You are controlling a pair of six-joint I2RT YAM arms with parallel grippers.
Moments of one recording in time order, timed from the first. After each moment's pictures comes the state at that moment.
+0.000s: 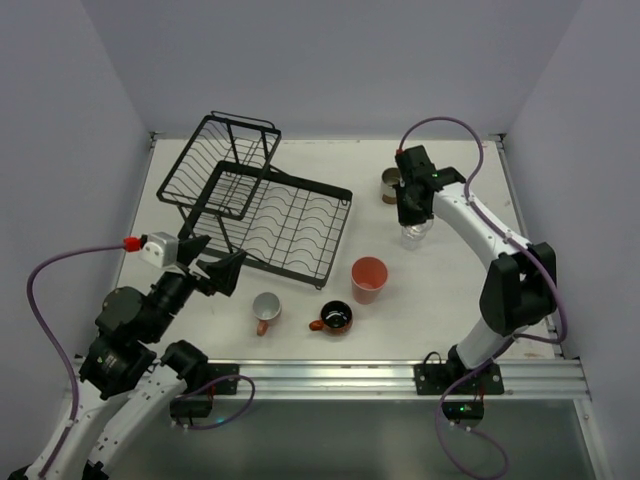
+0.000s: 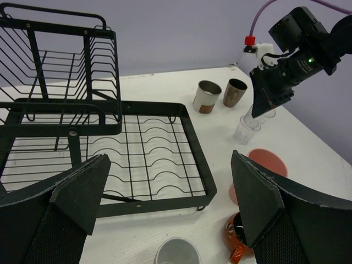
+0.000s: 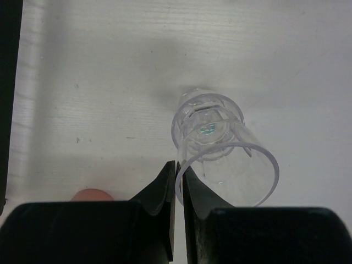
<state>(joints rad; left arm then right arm) -0.56 0.25 0.69 -0.35 -0.07 -0.24 0.34 1.65 1.40 -0.86 0.19 0.23</state>
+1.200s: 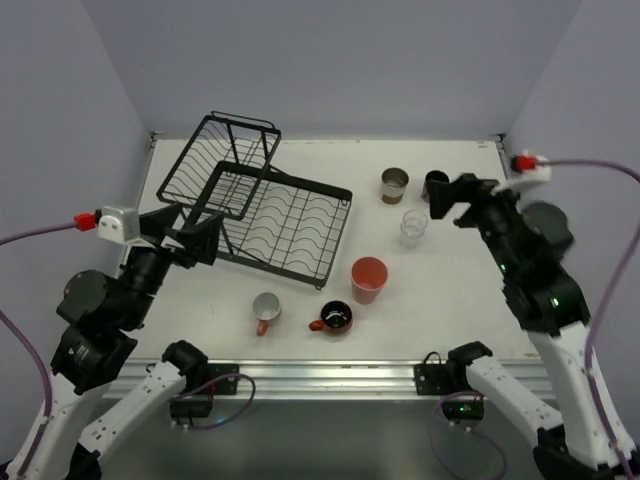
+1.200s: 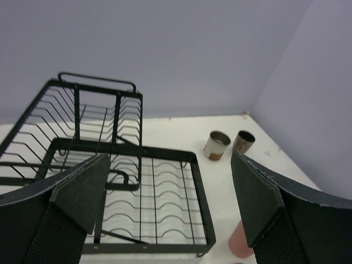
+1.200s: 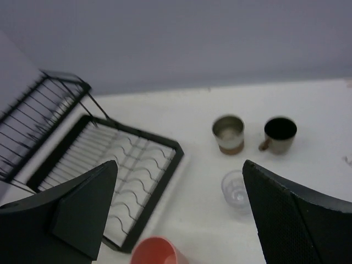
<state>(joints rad) -0.56 0.43 0.95 -0.36 -0.19 -0.24 0.33 0.91 1.22 -0.52 0.11 0.30</state>
